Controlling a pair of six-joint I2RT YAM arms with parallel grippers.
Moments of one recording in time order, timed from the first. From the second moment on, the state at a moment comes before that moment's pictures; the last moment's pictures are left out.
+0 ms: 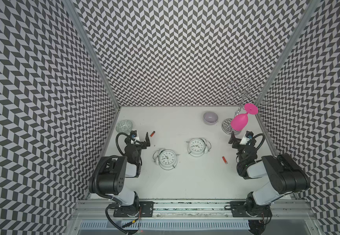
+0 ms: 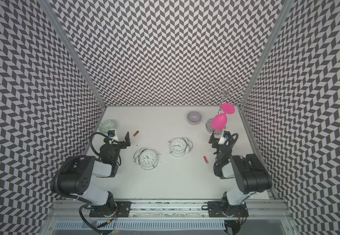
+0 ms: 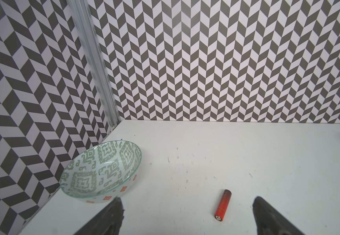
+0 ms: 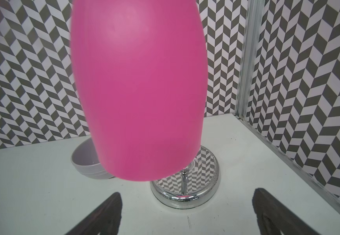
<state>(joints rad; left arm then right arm) -0.01 1.58 0.27 1.25 -0.04 0.01 0.09 1.60 0.24 1.33 0.26 0.07</state>
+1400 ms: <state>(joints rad) -0.75 1.10 0.52 0.66 -0.41 -0.13 0.08 0.97 0.31 0.60 -0.05 0.44</state>
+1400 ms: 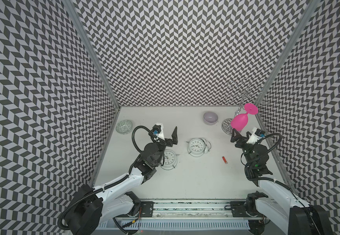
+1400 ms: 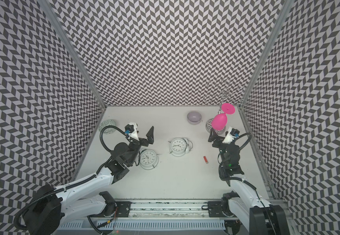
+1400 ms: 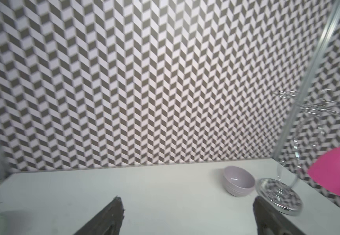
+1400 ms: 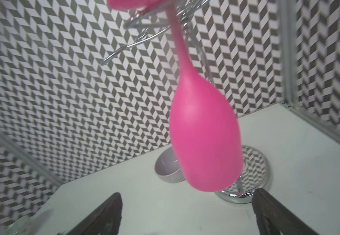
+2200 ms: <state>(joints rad) -0.75 1.29 0.52 0.55 -0.02 -0.34 0.14 1.54 0.61 0.21 -0.54 0.43</state>
